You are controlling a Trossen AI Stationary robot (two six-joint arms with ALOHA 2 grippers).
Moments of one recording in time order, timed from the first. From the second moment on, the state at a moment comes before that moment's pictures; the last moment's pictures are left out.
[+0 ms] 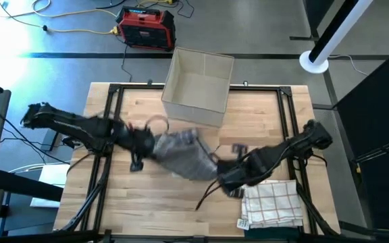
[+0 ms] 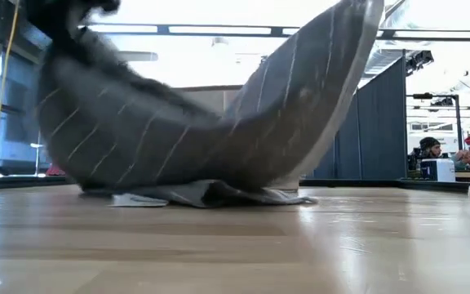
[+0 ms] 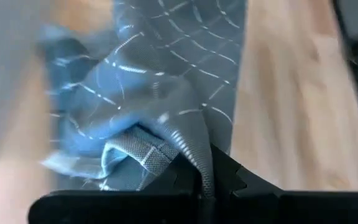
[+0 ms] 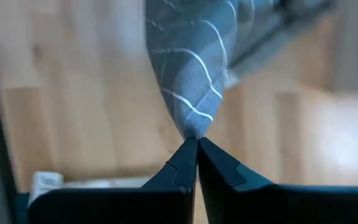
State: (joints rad) left arm -0.25 1.02 0.75 -0.65 0.02 -0.25; right arm 0.47 1.89 1.92 -1.43 0.21 0.54
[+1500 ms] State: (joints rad) left arm -0.43 1.02 0.33 0.04 0.43 -1.02; right arm 0.46 2.04 1.92 -1.33 0.09 0.41
